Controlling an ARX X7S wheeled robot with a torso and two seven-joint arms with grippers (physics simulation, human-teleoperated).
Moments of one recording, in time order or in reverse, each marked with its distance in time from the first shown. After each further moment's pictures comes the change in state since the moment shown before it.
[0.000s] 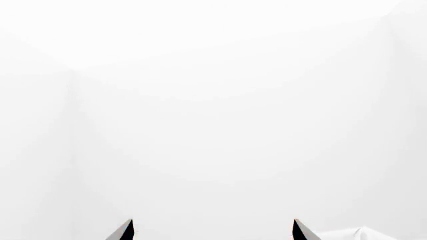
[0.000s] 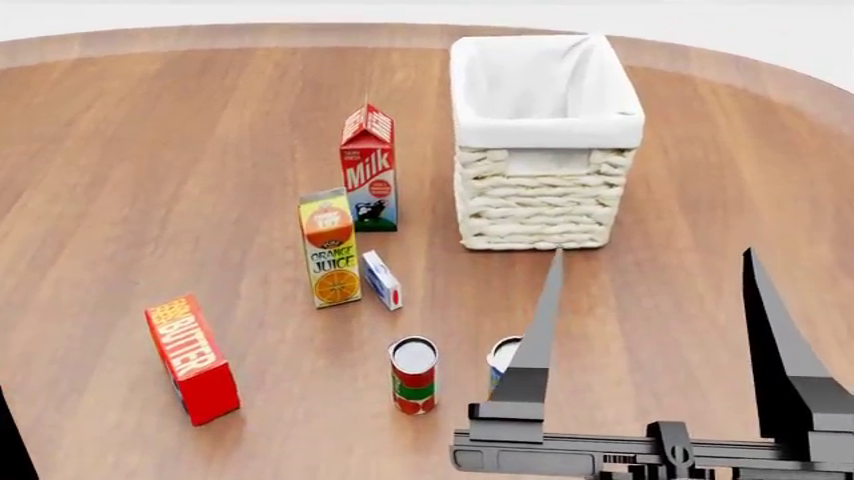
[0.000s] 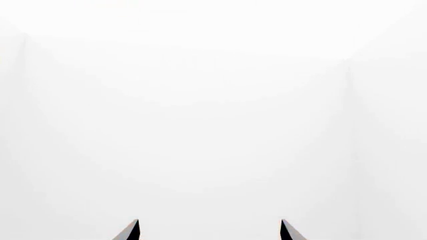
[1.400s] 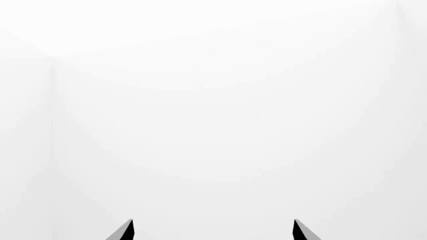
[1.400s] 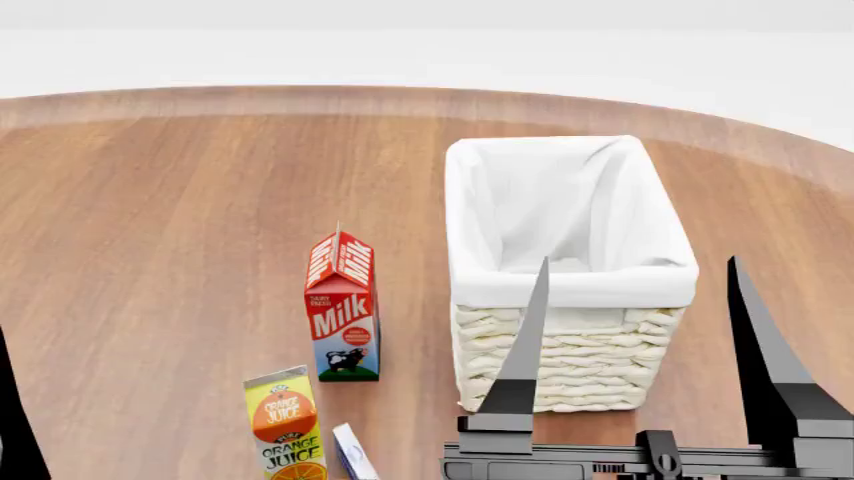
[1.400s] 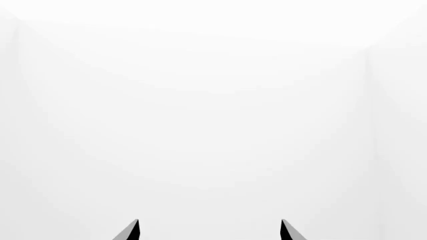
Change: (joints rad) left arm 0.010 -0.036 0.037 -0.029 -0.016 0.031 -0.041; right arm -0.011 0.048 -0.041 0.007 0.022 -0.021 0.044
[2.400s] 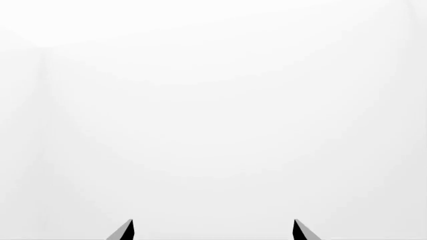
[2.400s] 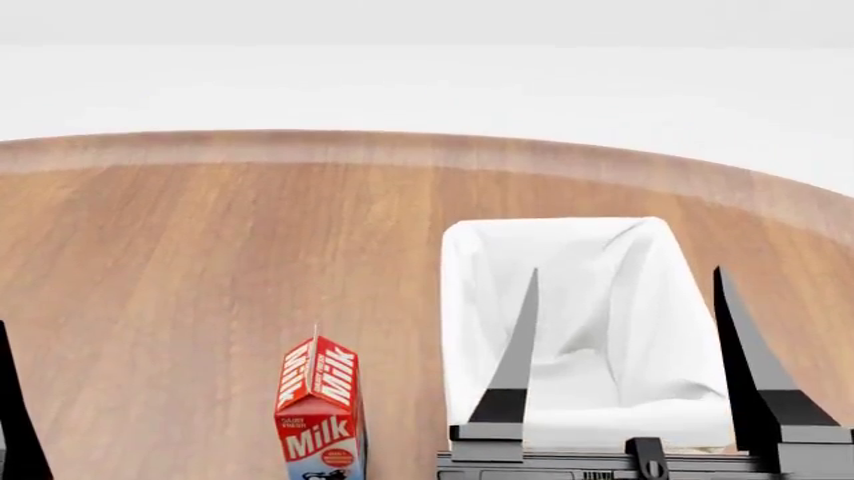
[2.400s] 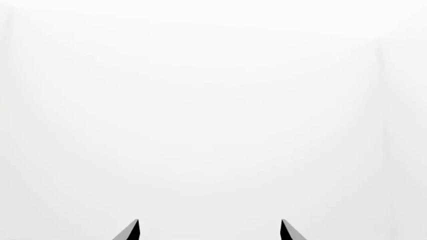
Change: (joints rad) left arm 0.003 -0.021 0.011 -0.011 -0.023 0.012 -0.024; right arm -0.009 0.022 -0.032 0.023 0.001 -0.024 0.026
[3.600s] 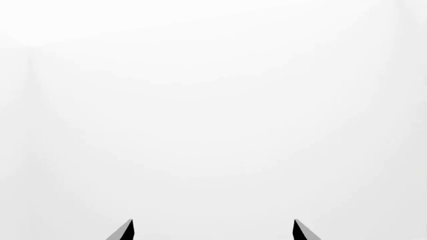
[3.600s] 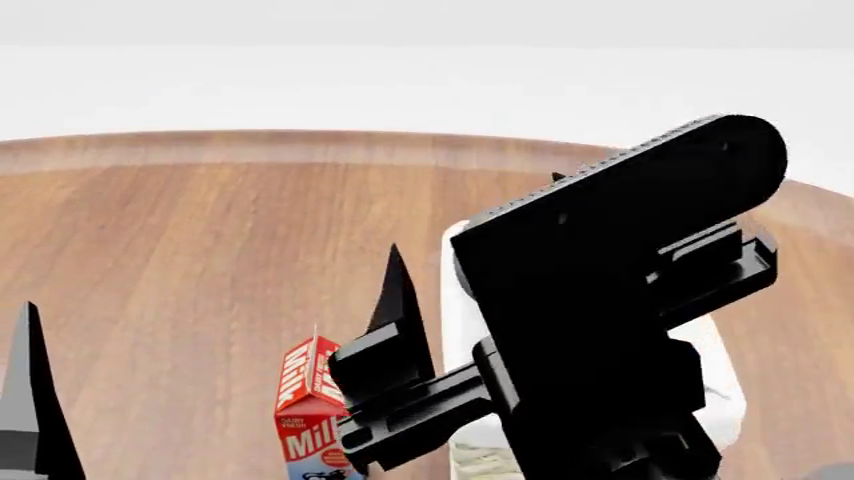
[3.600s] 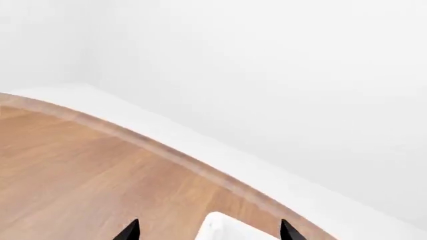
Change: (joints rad) left arm -0.083 -0.021 0.067 0.028 0.000 -0.109 -0.026; right arm 1.005 0.261 -0.043 0.032 1.753 1.097 0.884
